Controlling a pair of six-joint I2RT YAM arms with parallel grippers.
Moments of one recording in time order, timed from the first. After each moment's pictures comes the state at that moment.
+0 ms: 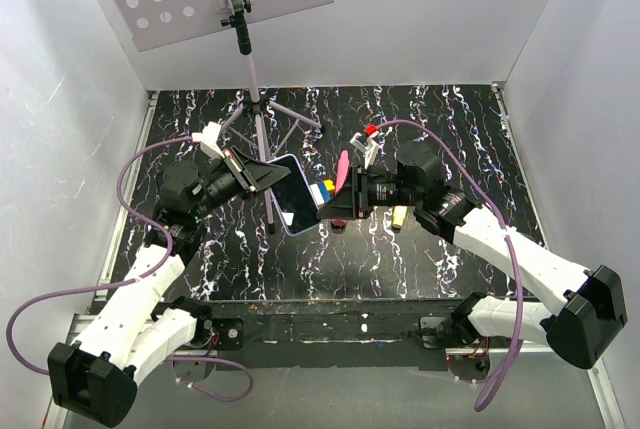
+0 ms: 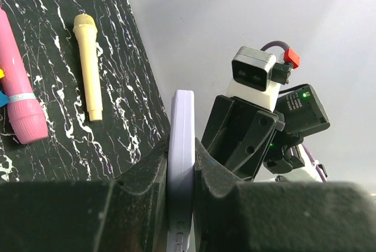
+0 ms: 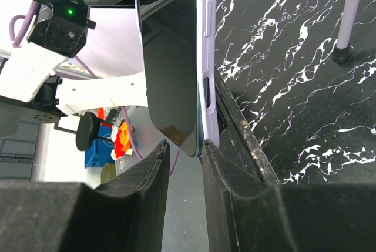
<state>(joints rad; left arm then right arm) -0.34 0.86 0.71 0.15 0.55 -1.11 0.75 1.15 0.93 -0.04 -0.70 0.77</state>
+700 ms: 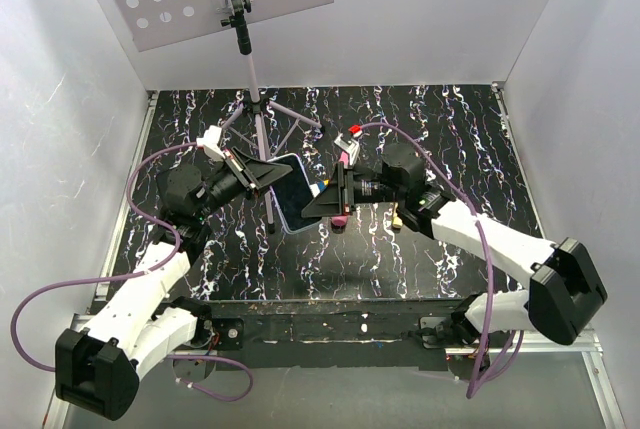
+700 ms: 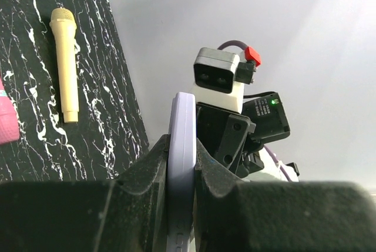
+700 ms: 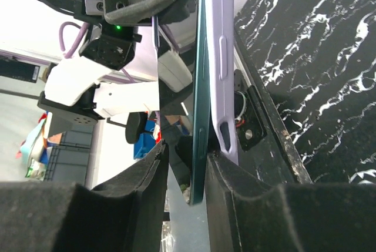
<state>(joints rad) -0.33 0.91 0.63 0.34 0.57 -1.28 0.77 1.29 0.88 0.24 -0.79 0.97</state>
